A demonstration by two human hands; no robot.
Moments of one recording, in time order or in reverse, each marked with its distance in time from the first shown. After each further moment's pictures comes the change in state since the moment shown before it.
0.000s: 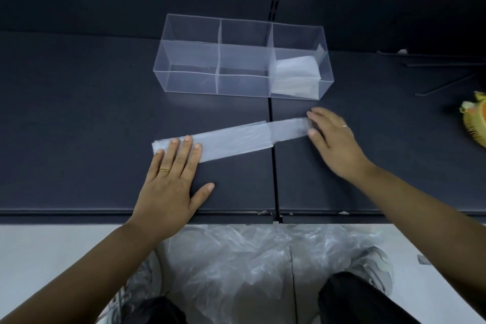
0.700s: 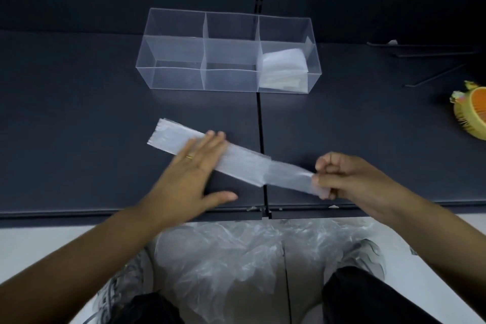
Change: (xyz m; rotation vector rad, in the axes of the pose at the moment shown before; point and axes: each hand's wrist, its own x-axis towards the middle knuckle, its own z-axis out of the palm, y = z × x) left_hand 0.031 0.028 -0.021 -0.303 -0.044 0.309; right_hand -0.077 -0.029 -0.051 0.882 -0.419 0.517
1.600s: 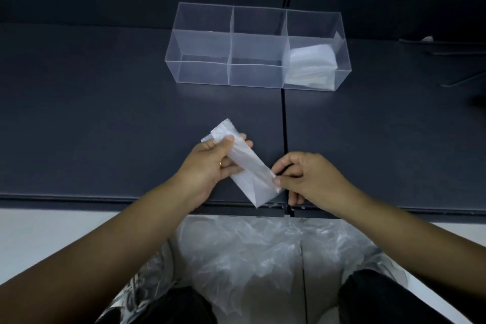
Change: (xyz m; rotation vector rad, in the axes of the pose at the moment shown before) left_hand 0.017 0.014 -0.010 -1.647 0.197 -0.748; right_hand 0.039 -0.002 0.078 -0.276 -0.076 -0.169
